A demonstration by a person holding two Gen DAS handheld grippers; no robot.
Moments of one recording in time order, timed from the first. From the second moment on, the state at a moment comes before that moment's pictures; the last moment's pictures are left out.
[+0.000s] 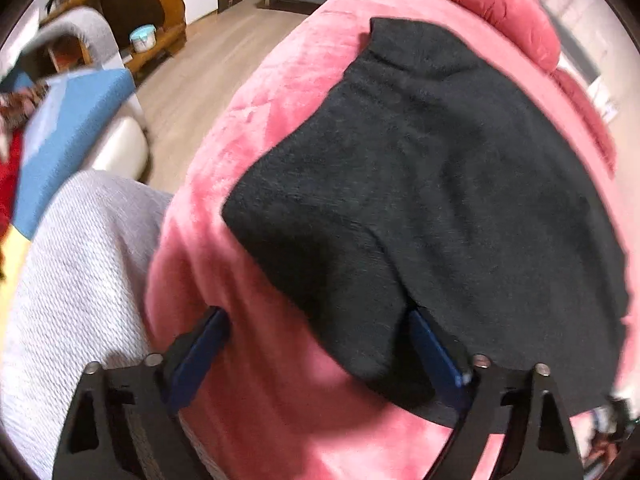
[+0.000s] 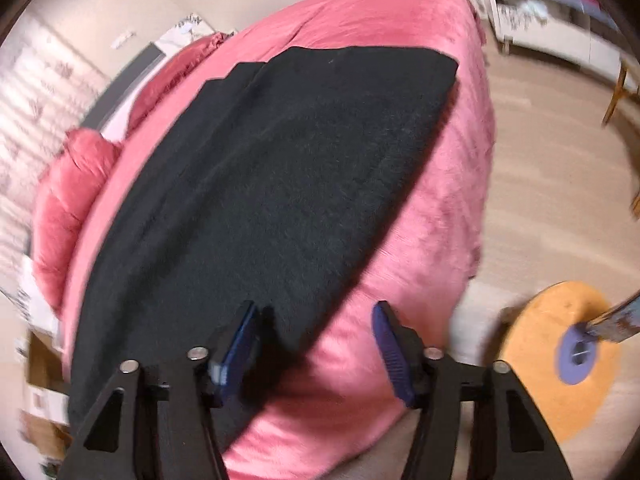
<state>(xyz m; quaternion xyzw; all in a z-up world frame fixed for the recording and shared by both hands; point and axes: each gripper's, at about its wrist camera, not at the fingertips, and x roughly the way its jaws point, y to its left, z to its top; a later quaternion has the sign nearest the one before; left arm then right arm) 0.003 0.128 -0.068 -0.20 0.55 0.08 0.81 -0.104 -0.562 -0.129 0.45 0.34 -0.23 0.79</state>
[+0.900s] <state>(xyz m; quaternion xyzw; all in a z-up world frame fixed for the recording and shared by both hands) -0.002 0.159 -0.028 -0.38 0.48 -0.04 0.79 -0.089 -0.584 -0.086 0.51 0.27 -0.12 0.81</state>
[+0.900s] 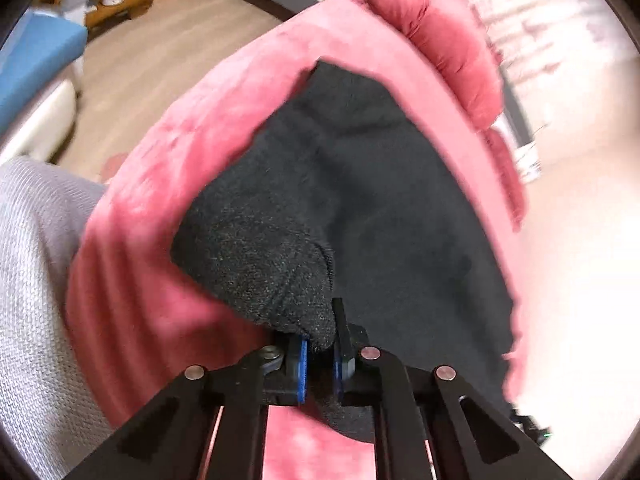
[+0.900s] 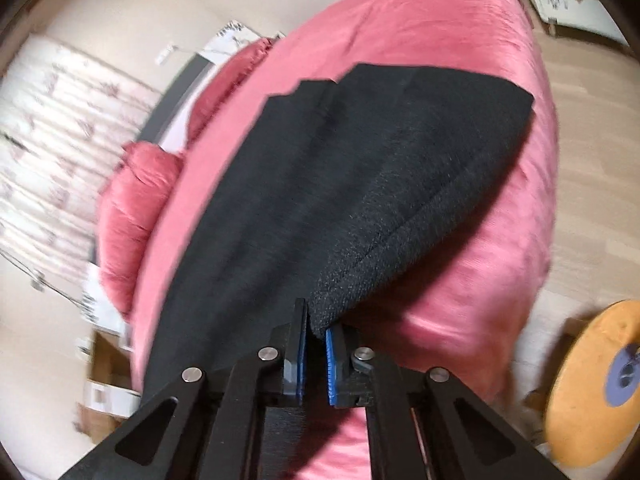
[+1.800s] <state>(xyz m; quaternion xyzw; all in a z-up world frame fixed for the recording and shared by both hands) 0.284 0.184 -0.012 -0.51 0.40 -0.02 0.76 0.235 -0.580 -0.013 0.48 0.26 -0.10 0.83</state>
